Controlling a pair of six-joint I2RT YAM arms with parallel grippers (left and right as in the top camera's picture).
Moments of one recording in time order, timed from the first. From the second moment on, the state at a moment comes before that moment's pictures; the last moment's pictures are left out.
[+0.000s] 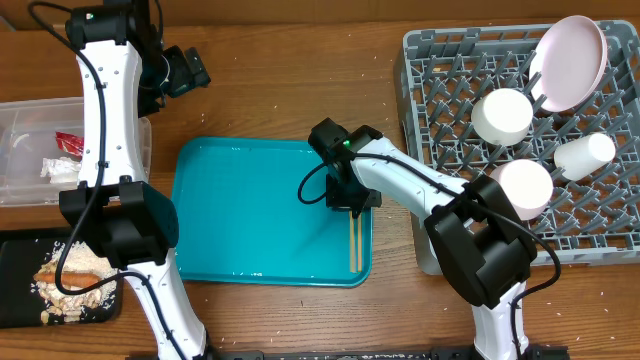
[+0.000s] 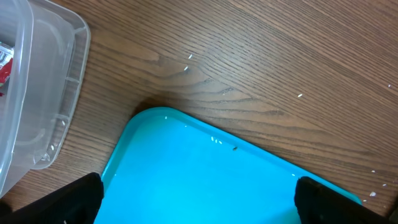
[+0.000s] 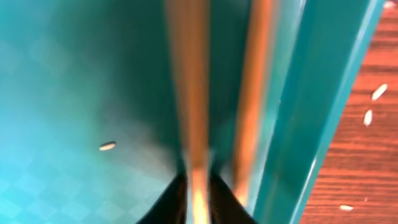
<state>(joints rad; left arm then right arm) 0.11 2.22 2.33 -1.45 0.09 -0.37 0.66 2.10 1.50 -0.98 0.00 0.67</state>
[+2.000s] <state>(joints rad) 0.11 2.22 2.33 -1.45 0.09 -0.37 0.13 1.81 1.70 -1.02 -0.10 0.21</state>
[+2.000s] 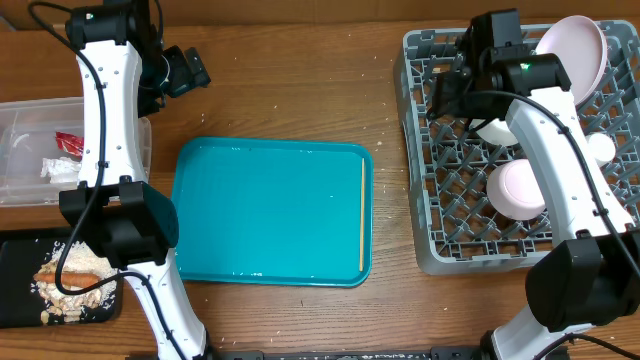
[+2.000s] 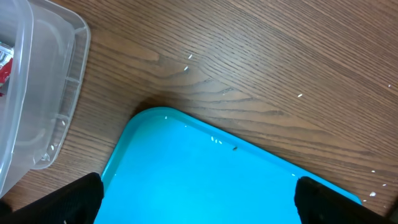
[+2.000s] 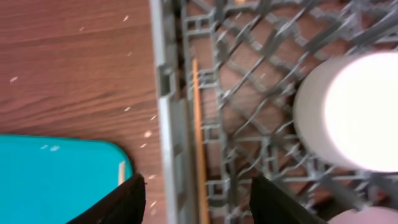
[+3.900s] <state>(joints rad) 0.11 2.22 2.33 -1.45 0.09 -0.37 0.63 2.00 1.34 -0.85 -0.08 0.67</state>
